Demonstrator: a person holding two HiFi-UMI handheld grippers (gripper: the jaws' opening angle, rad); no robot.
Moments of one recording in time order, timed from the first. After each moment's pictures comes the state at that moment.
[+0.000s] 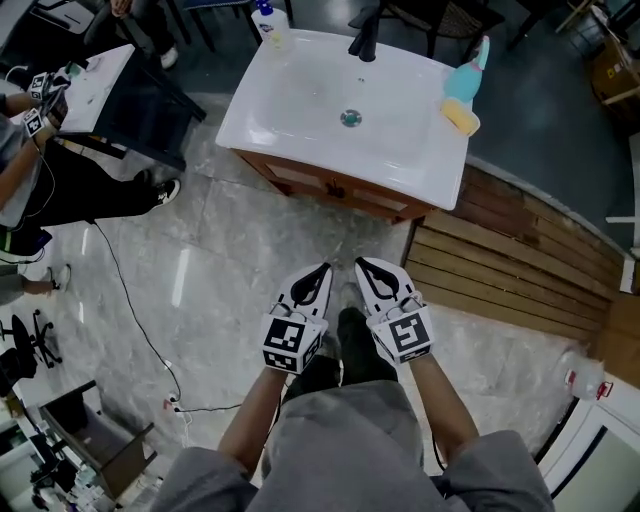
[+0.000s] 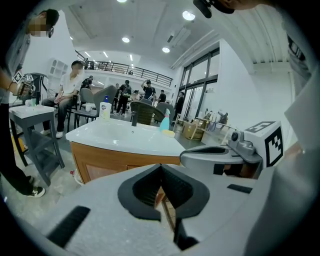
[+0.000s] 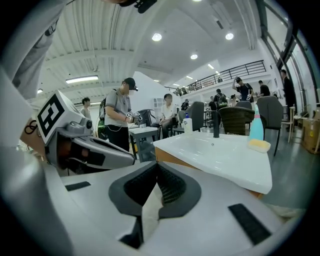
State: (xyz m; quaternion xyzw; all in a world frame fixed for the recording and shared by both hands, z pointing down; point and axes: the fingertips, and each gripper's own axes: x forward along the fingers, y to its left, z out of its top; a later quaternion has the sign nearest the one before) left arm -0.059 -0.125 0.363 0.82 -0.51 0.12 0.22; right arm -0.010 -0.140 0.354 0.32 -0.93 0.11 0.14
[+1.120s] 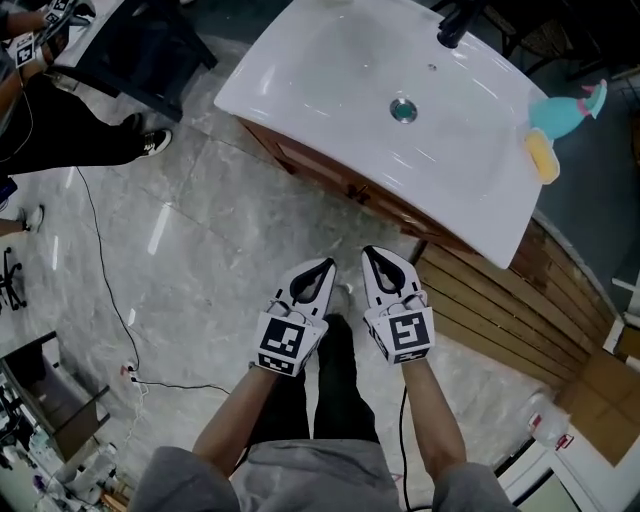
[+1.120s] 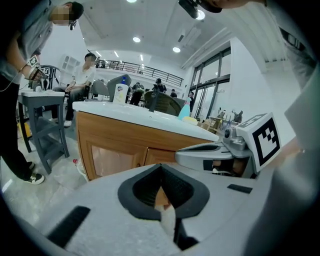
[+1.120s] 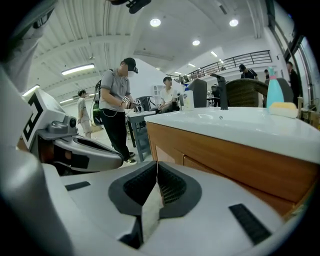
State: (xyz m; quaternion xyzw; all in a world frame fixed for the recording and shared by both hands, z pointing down) left arm -0.106 -0.190 0.503 0.79 -0.55 0.11 0.24; right arm -0.060 -0.228 0.506 0.30 -0.92 0.13 0.20
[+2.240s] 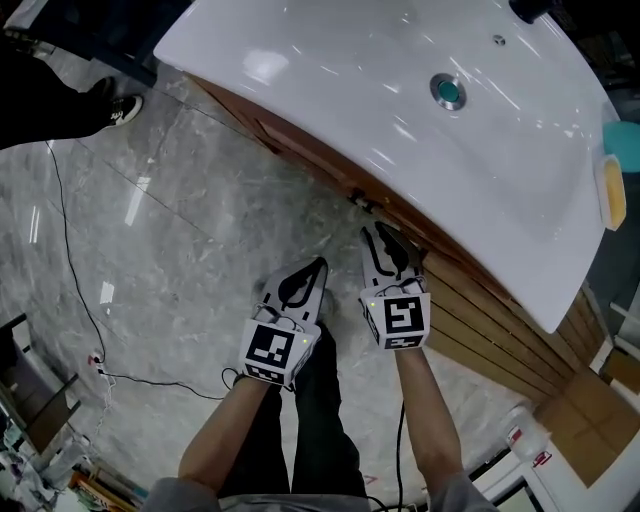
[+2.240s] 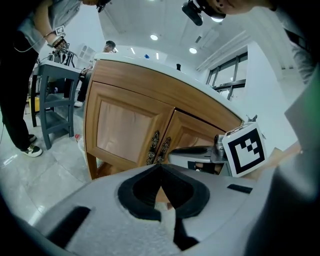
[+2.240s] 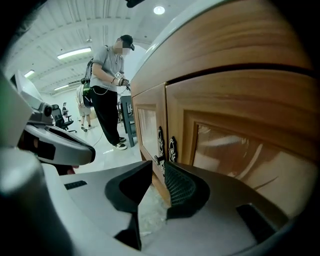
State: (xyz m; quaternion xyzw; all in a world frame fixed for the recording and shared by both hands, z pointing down) left arm -0.119 -0.217 0.652 0.75 -0.58 0.08 0.29; right arm -0.069 -0.292 0.676 0.32 -0.90 0.12 0.26
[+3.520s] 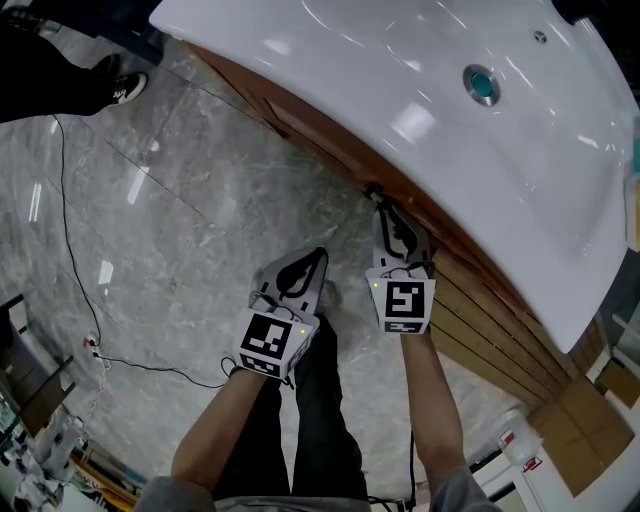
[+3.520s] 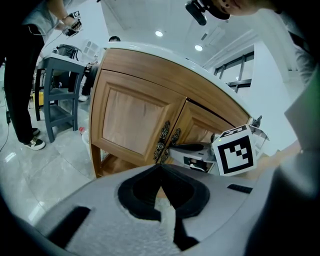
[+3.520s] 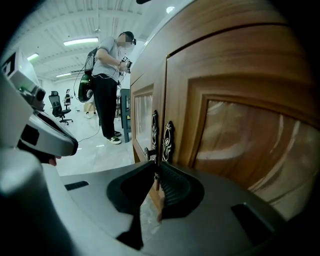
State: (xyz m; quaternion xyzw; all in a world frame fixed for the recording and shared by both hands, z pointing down) left arm -0.132 -0.217 0.683 0.74 -0.59 0.08 0.32; right arm -0.079 -0.318 0.707 0.33 -0.90 0.06 0.28
